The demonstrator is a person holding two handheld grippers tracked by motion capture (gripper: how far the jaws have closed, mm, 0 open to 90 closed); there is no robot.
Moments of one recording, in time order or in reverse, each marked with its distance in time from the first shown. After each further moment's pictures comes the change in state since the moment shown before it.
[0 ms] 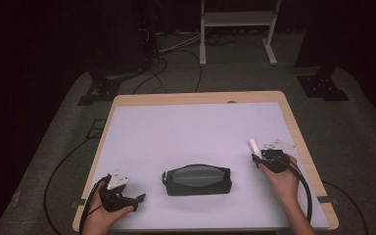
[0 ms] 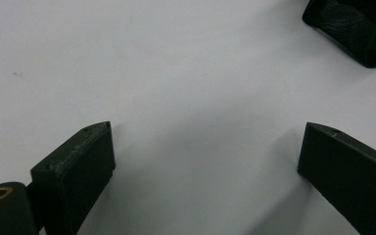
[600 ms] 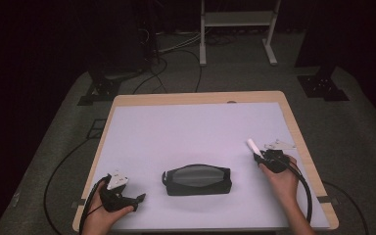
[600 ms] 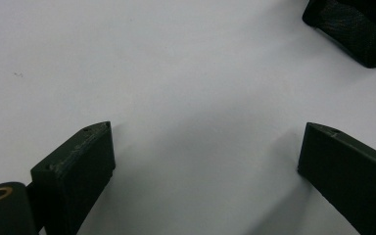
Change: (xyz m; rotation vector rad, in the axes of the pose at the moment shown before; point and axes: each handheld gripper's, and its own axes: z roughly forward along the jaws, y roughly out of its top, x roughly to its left) left arm 0.000 0.000 0.000 0.000 0.000 0.000; right arm 0.000 -0.001 0.002 0.001 -0.005 0.005
